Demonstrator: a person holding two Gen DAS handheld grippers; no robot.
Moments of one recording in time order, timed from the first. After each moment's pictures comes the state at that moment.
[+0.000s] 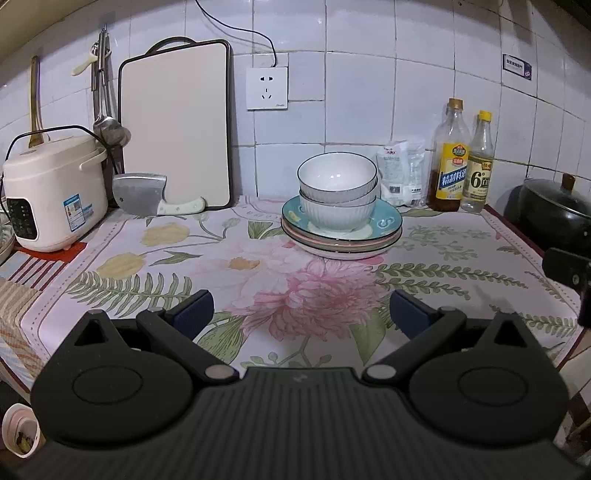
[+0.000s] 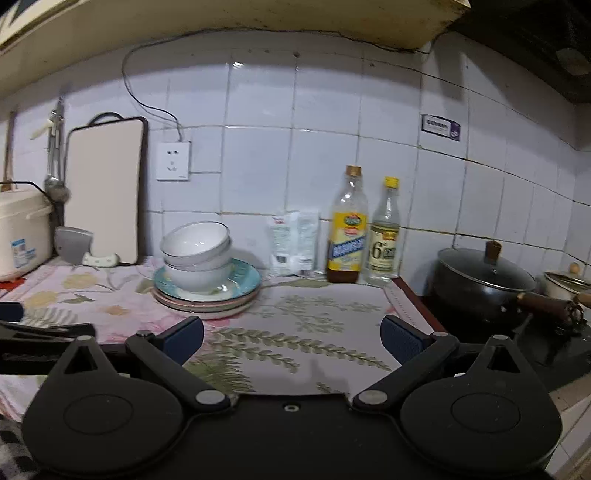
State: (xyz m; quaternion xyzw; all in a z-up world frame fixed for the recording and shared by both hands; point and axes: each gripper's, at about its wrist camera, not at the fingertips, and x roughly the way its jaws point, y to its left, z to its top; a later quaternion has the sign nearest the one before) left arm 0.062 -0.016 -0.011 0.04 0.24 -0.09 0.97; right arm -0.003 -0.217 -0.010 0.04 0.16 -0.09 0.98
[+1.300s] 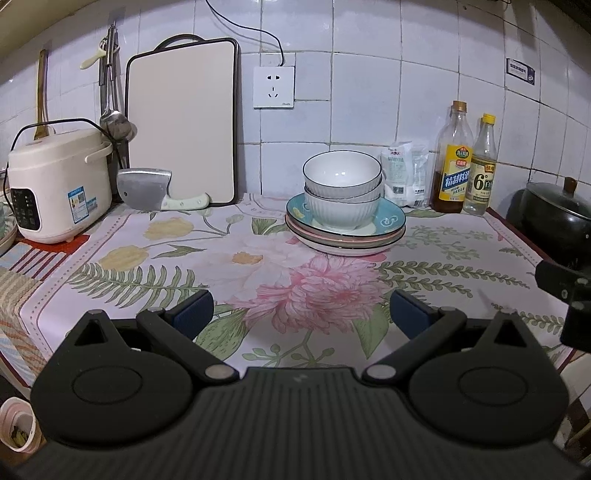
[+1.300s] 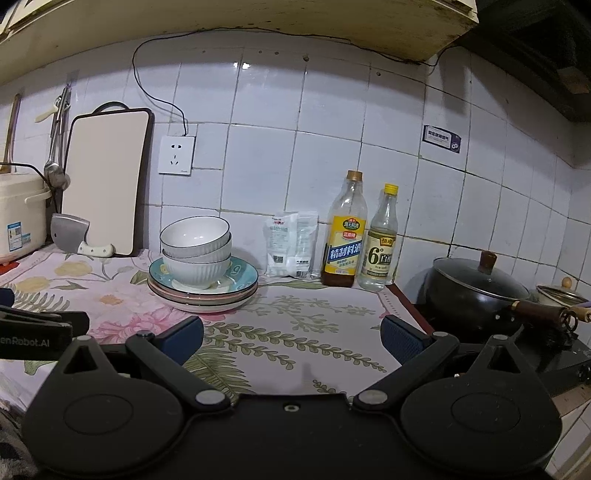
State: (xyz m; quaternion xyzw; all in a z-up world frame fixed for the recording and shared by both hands) left arm 0.054 -0.013 -0.017 0.03 0.23 -0.08 0.97; right arm -0.009 -0.200 -0.022 0.01 0.15 -0.10 0.98
